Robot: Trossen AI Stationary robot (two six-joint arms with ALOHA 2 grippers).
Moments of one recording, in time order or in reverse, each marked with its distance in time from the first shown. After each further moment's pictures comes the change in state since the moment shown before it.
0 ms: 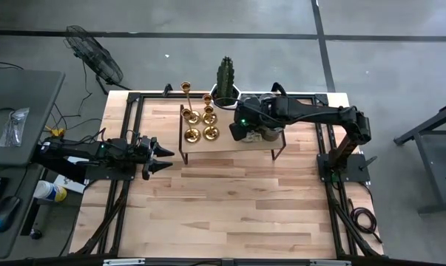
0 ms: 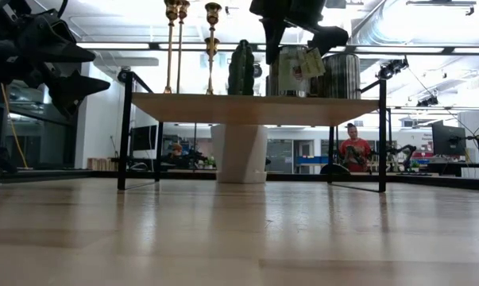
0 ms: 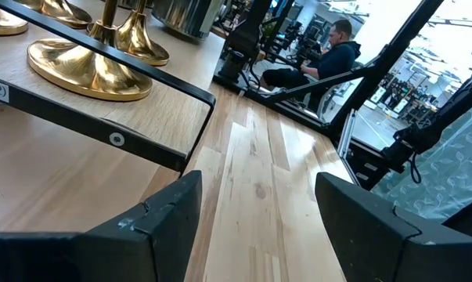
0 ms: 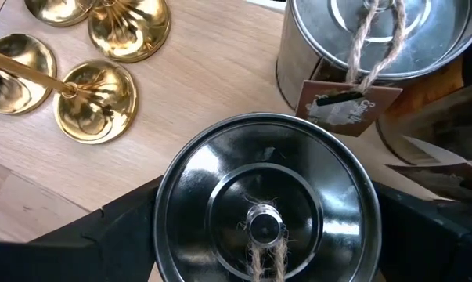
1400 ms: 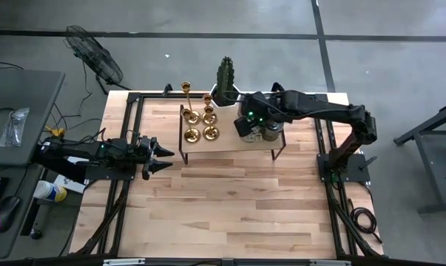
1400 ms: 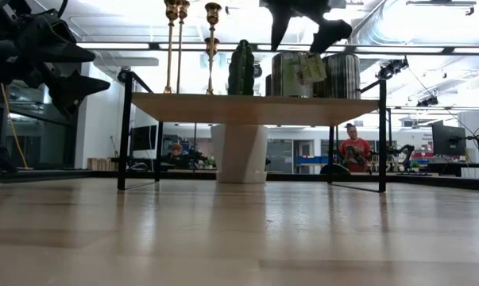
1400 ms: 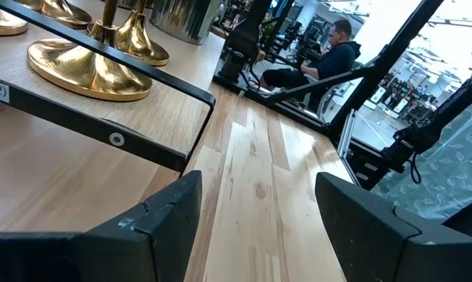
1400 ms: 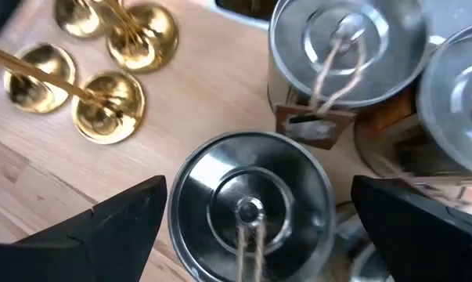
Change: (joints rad) left arm 0.000 0.000 0.000 0.000 0.000 0.000; right arm -0.035 -0.057 0.000 -0.001 -0.035 -0.091
